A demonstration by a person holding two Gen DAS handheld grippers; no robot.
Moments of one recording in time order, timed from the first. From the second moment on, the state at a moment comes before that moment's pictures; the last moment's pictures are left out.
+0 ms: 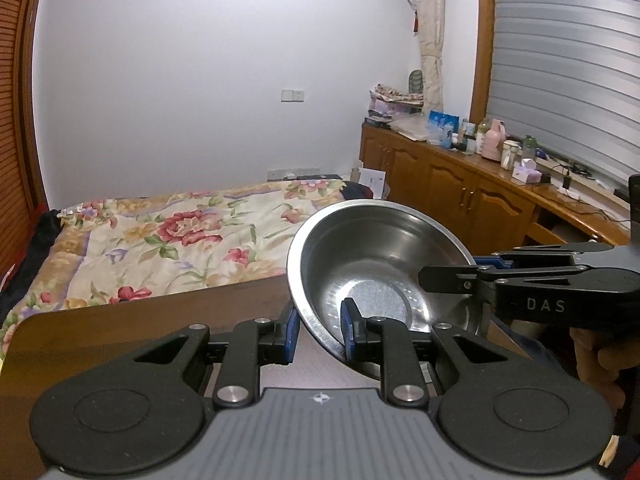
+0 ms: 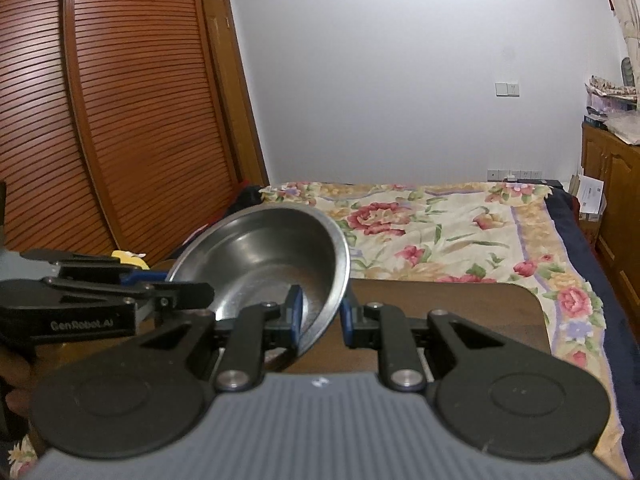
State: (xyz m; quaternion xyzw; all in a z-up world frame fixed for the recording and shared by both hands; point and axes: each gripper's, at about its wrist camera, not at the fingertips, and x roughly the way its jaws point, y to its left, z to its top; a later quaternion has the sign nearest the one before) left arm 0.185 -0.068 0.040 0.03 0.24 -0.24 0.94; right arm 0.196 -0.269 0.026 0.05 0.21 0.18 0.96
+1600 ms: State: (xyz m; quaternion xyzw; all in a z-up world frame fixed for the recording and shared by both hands) left arm 0.103 -0.070 -0.033 0.07 0.31 -0.28 0.91; right arm 0.104 -0.265 -0.043 0.05 0.27 0.14 0.95
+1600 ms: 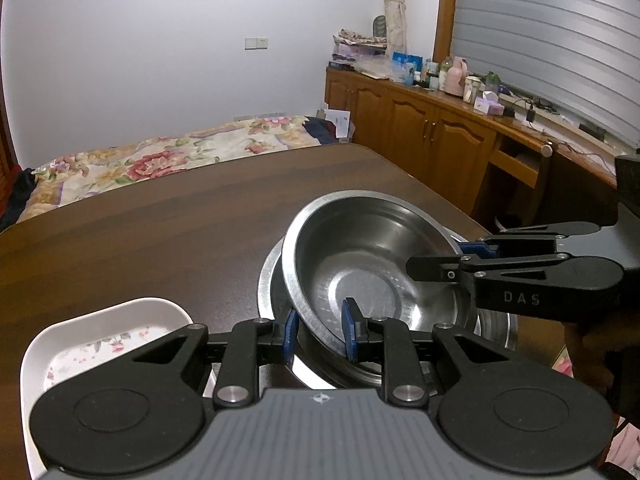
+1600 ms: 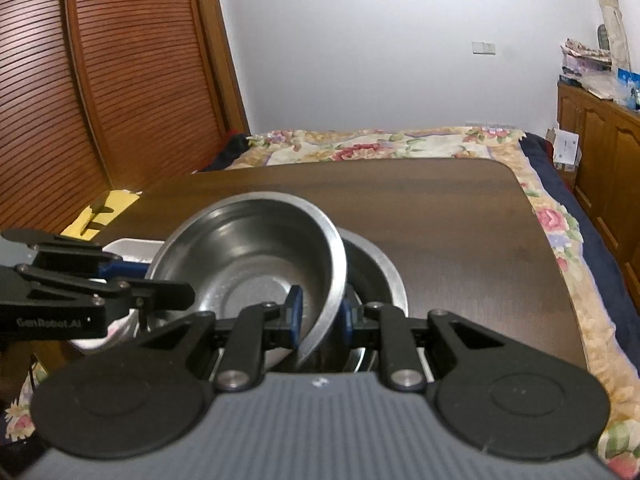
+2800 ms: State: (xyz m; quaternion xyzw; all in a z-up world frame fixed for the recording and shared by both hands) left arm 0.101 -0.071 -0.036 0.06 0.30 -0.27 0.91; right arm 0.095 -0.255 -0.044 -0.01 0.25 0.13 0.96
